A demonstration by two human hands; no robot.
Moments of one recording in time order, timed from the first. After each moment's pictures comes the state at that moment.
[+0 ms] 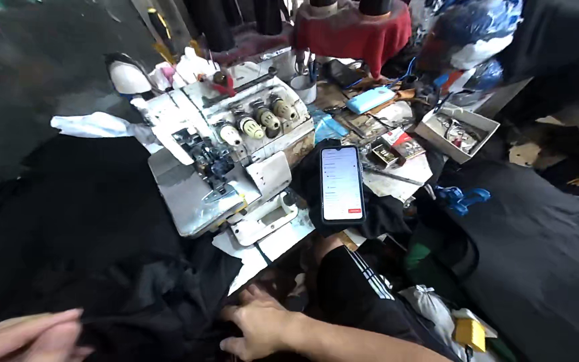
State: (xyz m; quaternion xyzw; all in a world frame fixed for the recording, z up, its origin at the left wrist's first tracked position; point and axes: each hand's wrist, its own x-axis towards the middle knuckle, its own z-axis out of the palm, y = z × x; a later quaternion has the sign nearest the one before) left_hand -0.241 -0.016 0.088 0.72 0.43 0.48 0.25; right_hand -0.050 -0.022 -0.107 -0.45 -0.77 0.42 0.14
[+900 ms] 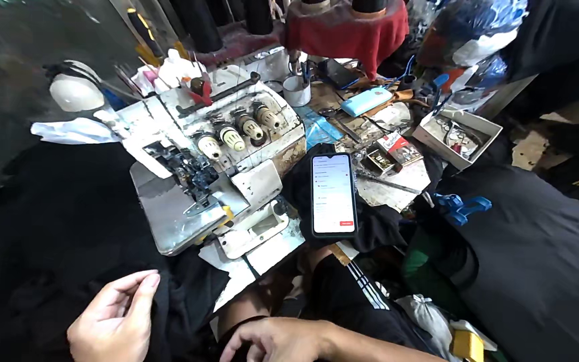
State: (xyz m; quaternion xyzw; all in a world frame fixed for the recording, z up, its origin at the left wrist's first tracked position) left_hand -0.232 0.051 -0.019 0.69 0.52 0.46 0.21; right_hand 0.019 -0.044 -0.092 -0.23 -0.61 0.71 0.26
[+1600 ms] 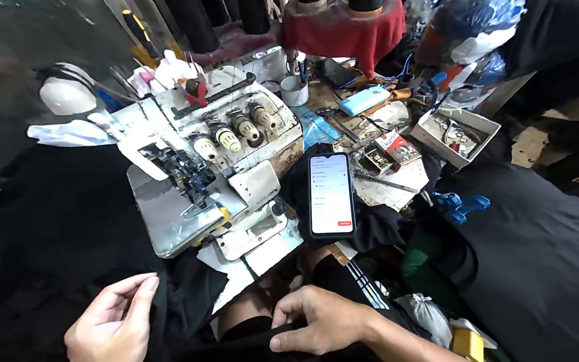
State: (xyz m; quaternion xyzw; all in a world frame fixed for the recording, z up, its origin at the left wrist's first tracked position) left_hand -0.232 0.051 -0.019 0.70 0.51 0.46 0.20; right_hand 0.094 -0.046 -0.058 -0.31 -0.66 0.60 0.32
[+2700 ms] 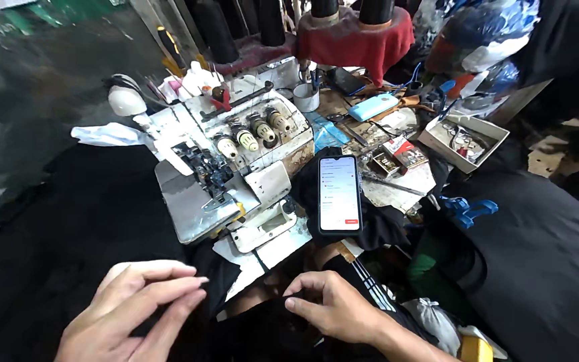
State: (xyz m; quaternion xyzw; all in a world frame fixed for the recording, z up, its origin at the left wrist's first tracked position) left_hand -0.198 0.014 0.084 0.87 0.35 0.31 0.17; right_hand 0.100 -0.059 -0.042 -0.42 -0.61 0.55 0.40
